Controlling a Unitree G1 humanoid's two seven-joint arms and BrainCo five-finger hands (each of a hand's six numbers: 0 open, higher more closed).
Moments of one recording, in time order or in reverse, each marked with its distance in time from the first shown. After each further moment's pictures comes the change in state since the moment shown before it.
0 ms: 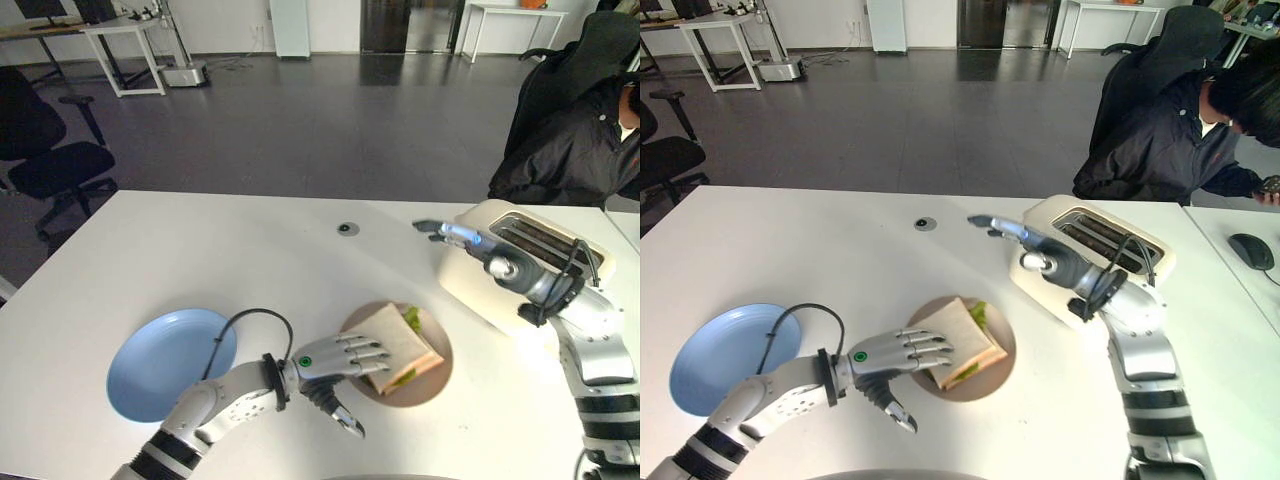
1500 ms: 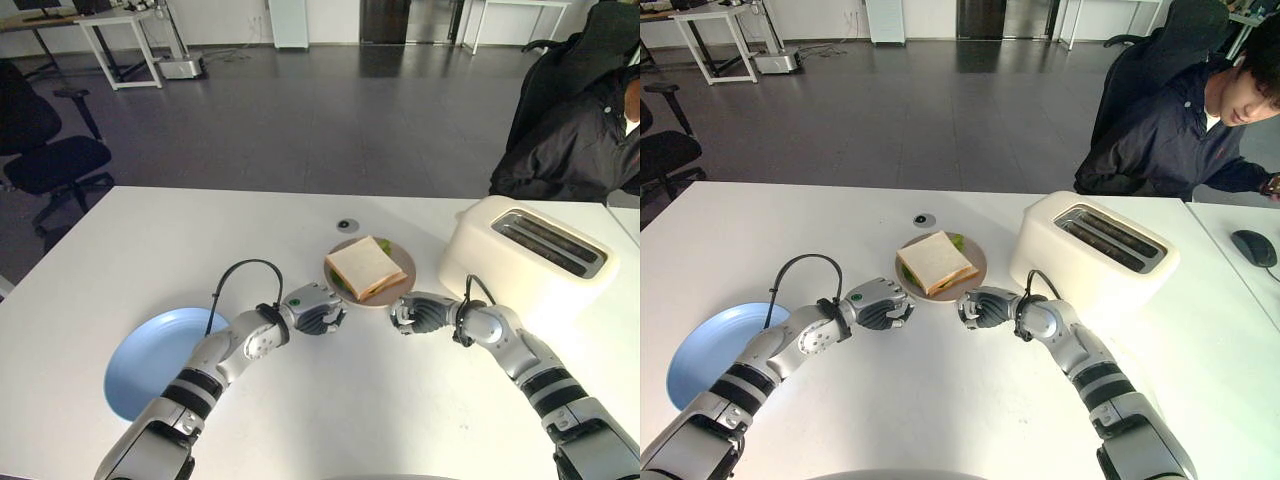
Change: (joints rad) left arm -0.292 -0.099 -0.050 0.406 -0.037 0.117 0.112; right arm -0.196 0.103 0.410 0.464 -0.643 -0.076 -0.302
